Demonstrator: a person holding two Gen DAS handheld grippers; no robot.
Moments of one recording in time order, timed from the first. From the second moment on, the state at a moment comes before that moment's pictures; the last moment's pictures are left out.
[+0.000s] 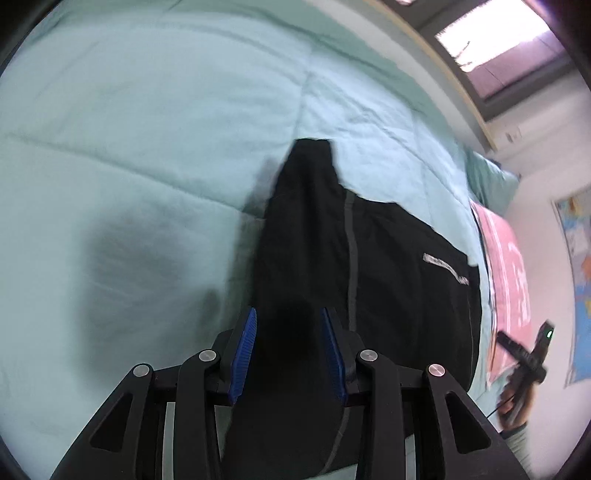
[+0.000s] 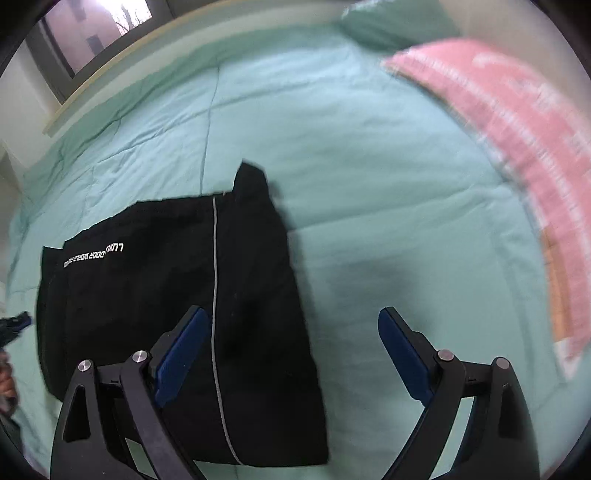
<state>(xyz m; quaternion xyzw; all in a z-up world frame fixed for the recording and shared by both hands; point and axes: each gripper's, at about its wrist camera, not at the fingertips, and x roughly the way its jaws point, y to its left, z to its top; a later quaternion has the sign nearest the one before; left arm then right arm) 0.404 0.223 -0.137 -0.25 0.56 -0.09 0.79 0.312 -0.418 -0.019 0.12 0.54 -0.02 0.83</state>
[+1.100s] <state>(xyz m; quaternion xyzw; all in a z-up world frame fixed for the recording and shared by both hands) 0.425 0.204 -0.238 -0.47 0.55 -0.26 0.64 0.353 -0.422 -0.168 0.32 0.59 0.24 0.70</state>
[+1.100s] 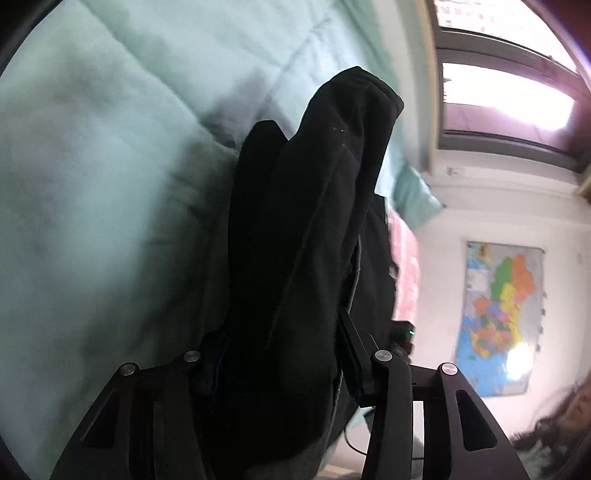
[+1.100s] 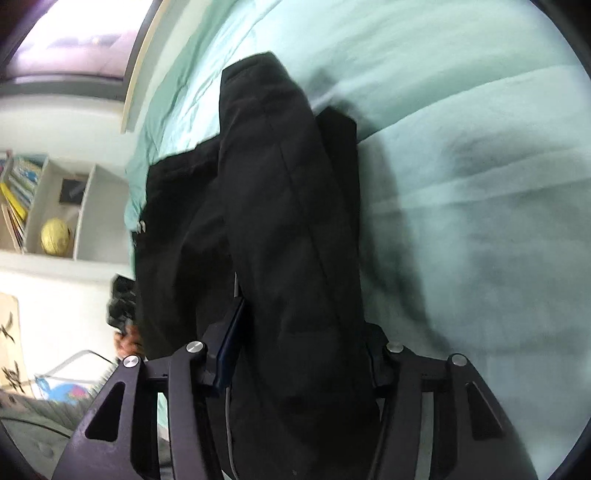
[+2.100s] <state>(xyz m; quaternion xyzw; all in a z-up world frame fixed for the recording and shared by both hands) 0.296 0.122 -0.038 -0.40 0.43 -0.32 0.74 0.310 -0.345 -0.050 0.27 0.47 0.30 0.79</state>
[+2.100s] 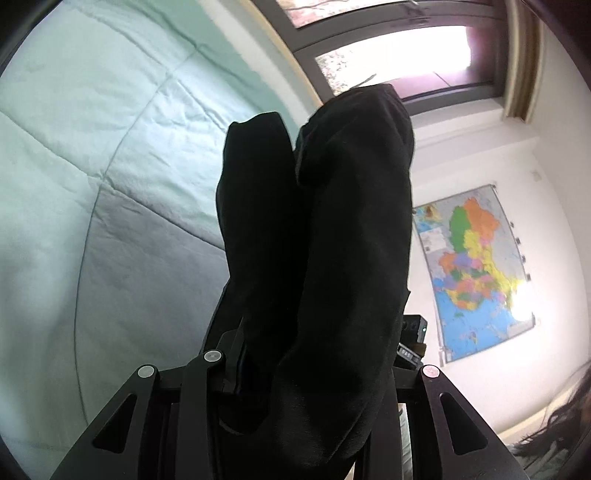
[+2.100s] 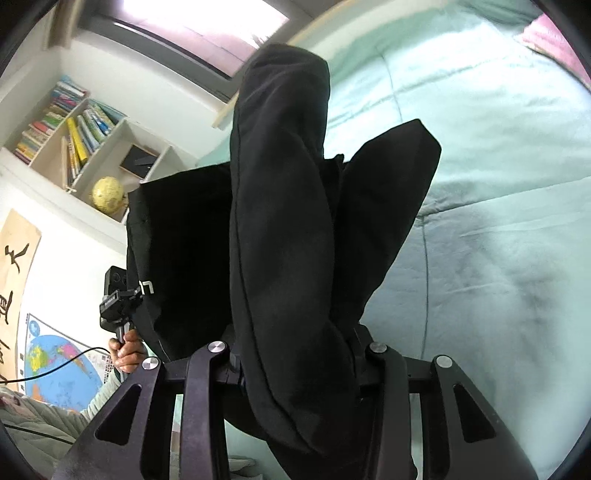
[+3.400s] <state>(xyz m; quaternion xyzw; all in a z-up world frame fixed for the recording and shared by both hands) 0.068 0.215 -0.093 -0.25 0.34 -0.11 0.90 0.162 -0.330 -0.116 0.11 0.40 0.09 0.91</state>
